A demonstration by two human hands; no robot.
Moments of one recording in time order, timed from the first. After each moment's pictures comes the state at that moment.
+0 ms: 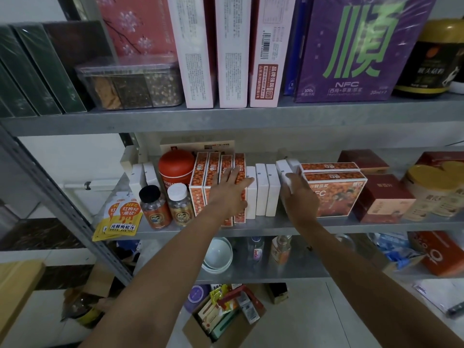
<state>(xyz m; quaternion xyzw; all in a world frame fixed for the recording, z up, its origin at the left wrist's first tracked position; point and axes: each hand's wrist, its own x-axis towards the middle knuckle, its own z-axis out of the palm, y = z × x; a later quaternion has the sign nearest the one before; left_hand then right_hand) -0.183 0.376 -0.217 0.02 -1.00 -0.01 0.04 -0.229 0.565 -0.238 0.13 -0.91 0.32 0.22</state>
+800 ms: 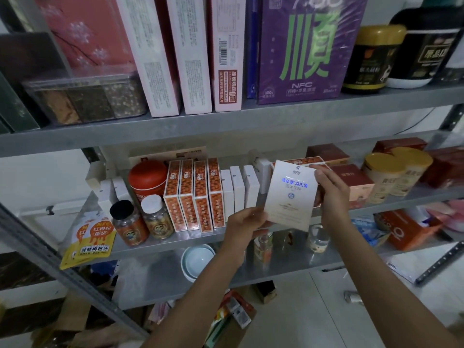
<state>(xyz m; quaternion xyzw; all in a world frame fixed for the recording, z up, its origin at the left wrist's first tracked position) -0.111 0.480 -0.211 0.11 -0.63 -0.77 -0.03 -0.194 0.656 -0.185 -0.05 -0.62 0.77 0.12</state>
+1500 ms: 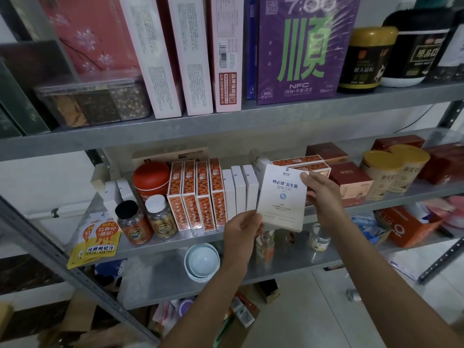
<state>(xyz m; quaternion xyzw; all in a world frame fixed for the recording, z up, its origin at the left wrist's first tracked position) -0.084 0.490 -0.210 0.17 -0.67 -0.72 0.09 -0.188 0.652 -0.179 -0.07 -0.64 0.77 0.00</state>
